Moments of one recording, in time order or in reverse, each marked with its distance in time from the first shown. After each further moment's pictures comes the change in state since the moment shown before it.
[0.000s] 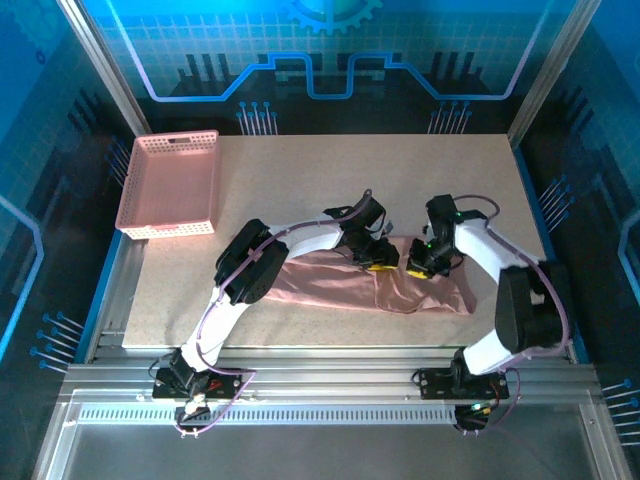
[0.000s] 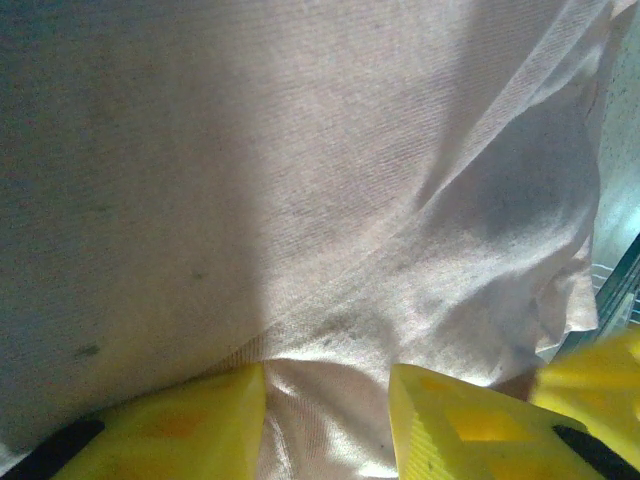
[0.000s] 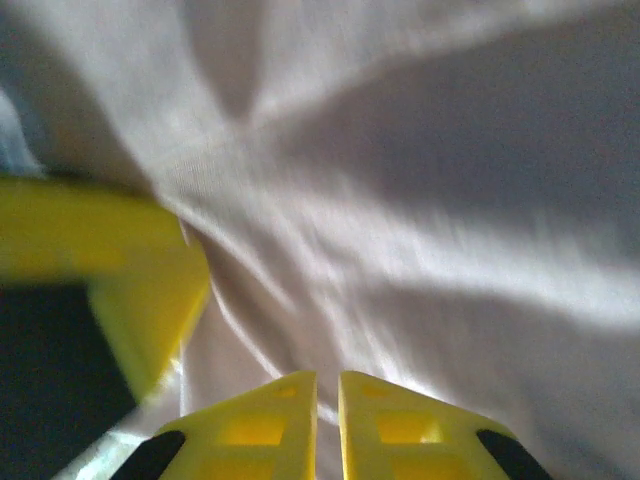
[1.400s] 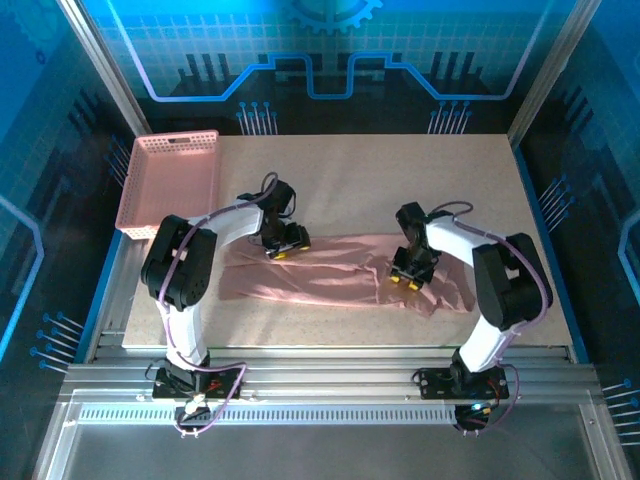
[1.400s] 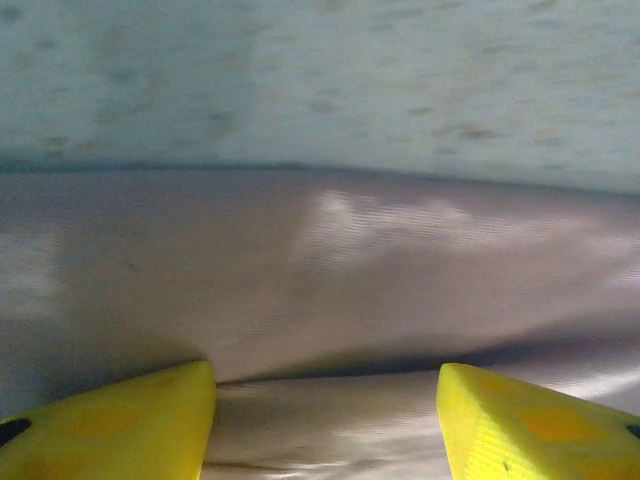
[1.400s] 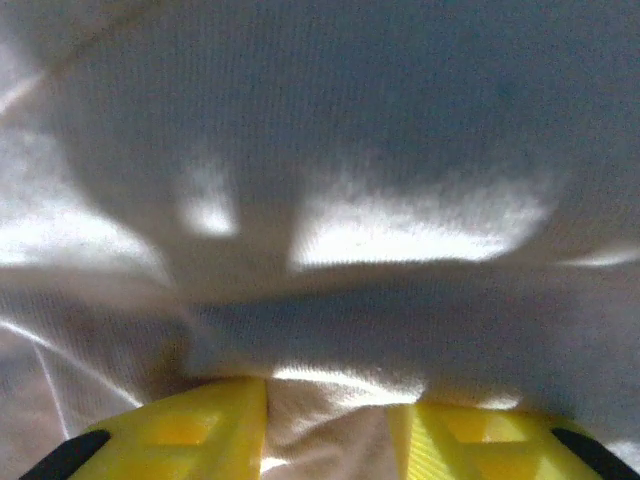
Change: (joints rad) left arm 0.388 -0.385 -0.470 -0.186 -0.317 0.052; right arm 0.158 0.176 0.063 -0.009 0.178 0.298
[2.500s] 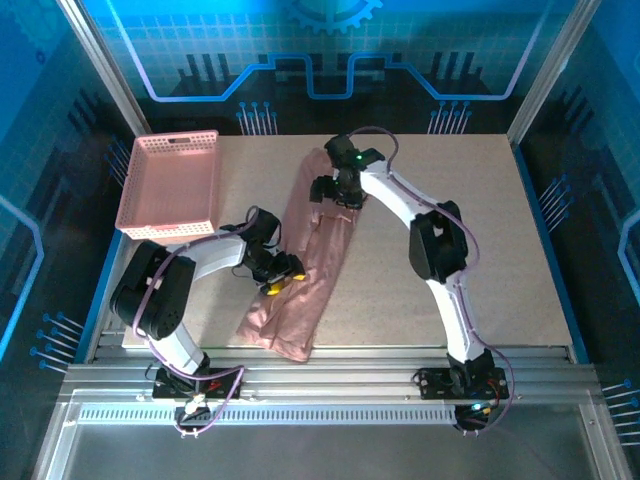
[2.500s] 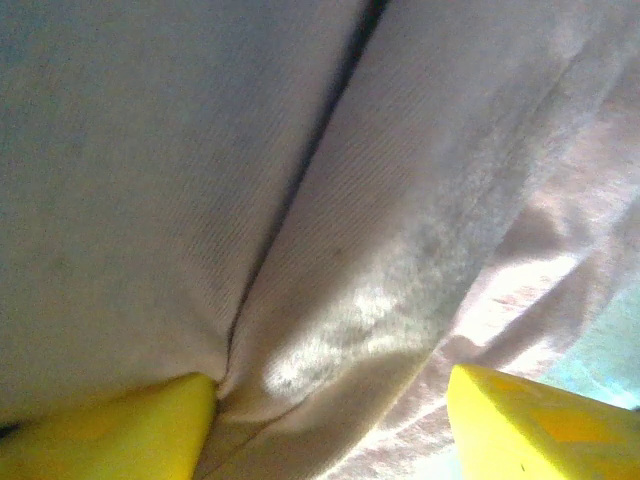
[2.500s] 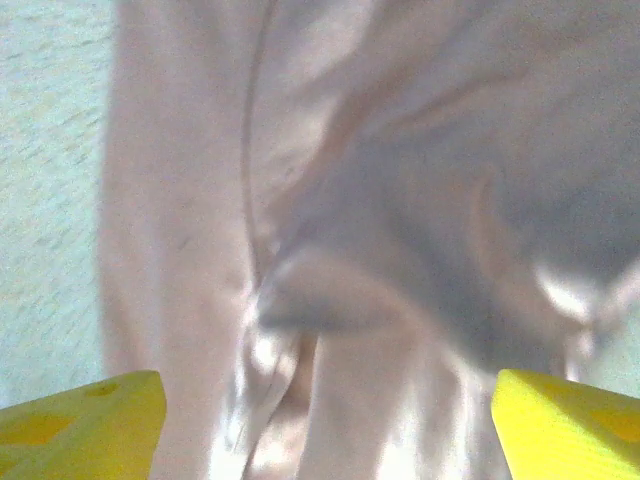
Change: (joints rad) left arm -0.020 -0.230 -0.358 0.124 0.243 -0.183; right arm 0.214 0.504 1.002 -0.051 -0.006 -0.199
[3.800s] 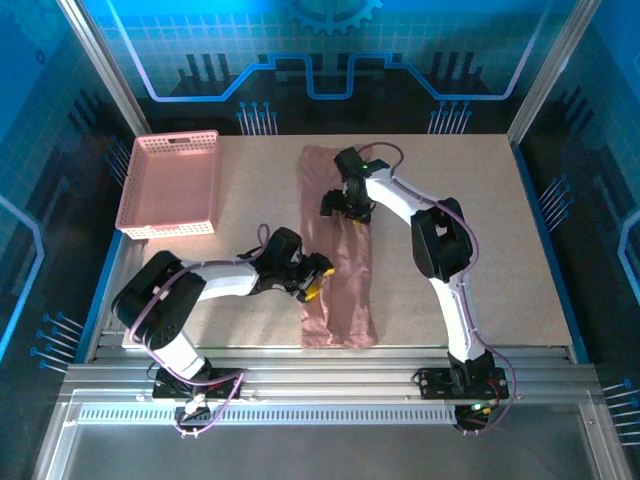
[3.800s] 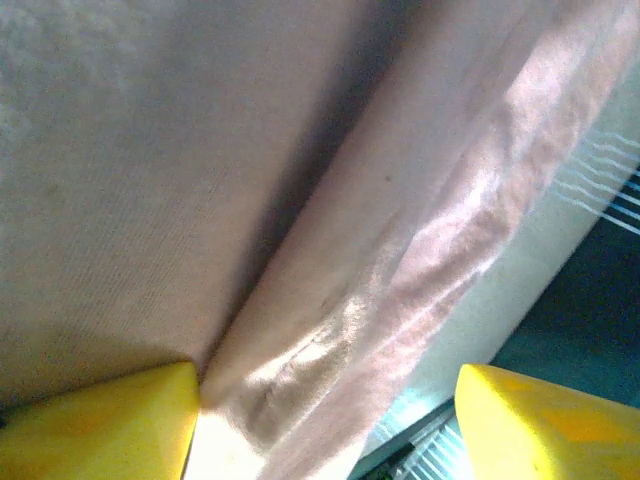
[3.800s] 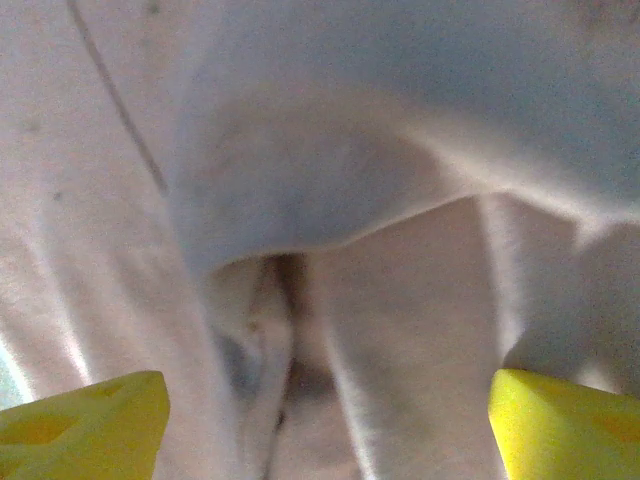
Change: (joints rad) left arm -0.199 -0.078 -0.208 0.568 -0.065 -0.582; right arm -0.047 0.061 -0.112 0.045 -0.050 0.024
